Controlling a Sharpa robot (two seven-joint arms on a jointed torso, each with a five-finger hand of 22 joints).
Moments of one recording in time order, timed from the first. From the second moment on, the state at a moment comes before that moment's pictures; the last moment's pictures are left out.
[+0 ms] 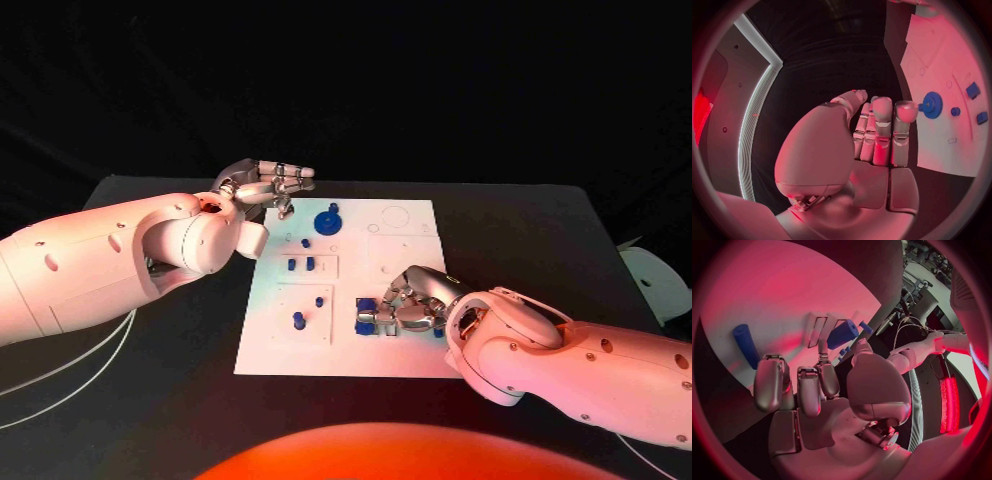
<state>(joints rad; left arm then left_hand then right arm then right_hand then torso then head) 1.18 -0.91 0.00 1.55 -0.08 -0.37 0.17 1.46 -0.21 0.42 0.12 0.35 1.03 0.19 0.08 0.07 1.14 0.10 0.17 0.18 1.32 0.02 1.03 0.61 0.12 1.22 0.10 1.06 1.10 1.01 -0.80 -0.12 1.83 -1.37 -0.44 -0.54 1.02 -0.10 -0.19 0.30 0.22 1.03 0.08 0.36 0.36 1.40 0.01 1.37 1.31 1.47 -0.07 1.52 1.31 0.05 1.46 0.04 1.24 1.31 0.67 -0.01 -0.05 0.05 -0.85</state>
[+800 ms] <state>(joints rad) 1.18 -0.91 0.00 1.55 -0.08 -0.36 0.18 1.46 -0.21 0.42 0.12 0.35 1.03 0.19 0.08 0.07 1.14 0.10 0.17 0.18 1.32 0.02 1.03 0.61 0.12 1.22 0.10 1.06 1.10 1.01 -0.84 -0.12 1.89 -1.39 -0.45 -0.51 1.18 -0.05 -0.13 0.27 0.40 1.04 0.06 0.38 0.40 1.43 -0.01 1.39 1.31 1.47 -0.07 1.53 1.31 0.05 1.46 0.04 1.26 1.31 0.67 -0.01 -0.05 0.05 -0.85</state>
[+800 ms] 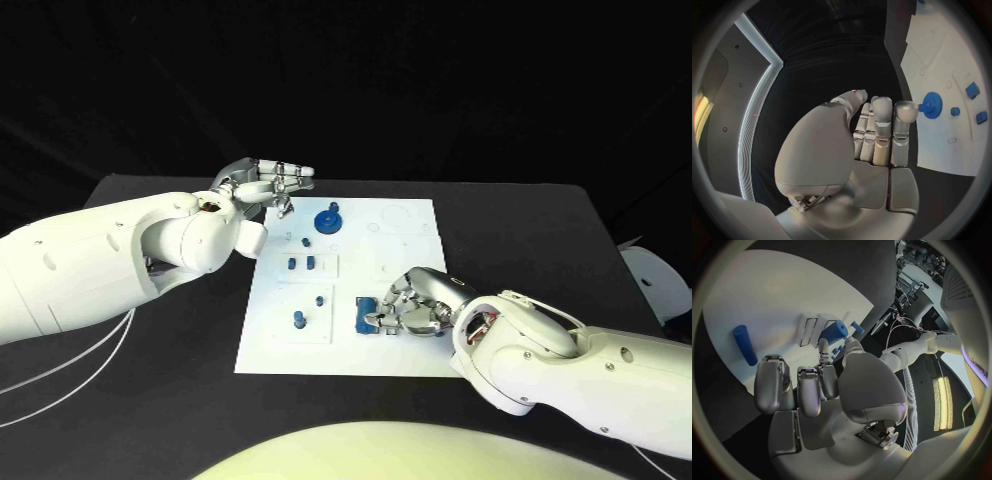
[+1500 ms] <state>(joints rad) 1.18 -0.91 0.00 1.55 -0.08 -0.36 0.17 1.47 -0.21 0.42 0.12 0.35 1.03 0.19 0.08 0.07 1.14 0.11 0.17 0.18 1.32 0.02 1.03 0.61 0.12 1.22 0.10 1.06 1.10 1.01 -0.82 -0.12 1.86 -1.41 -0.43 -0.51 1.22 -0.05 -0.14 0.27 0.40 1.06 0.05 0.39 0.41 1.44 -0.02 1.40 1.31 1.46 -0.07 1.53 1.31 0.05 1.47 0.04 1.28 1.31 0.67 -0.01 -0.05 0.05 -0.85</state>
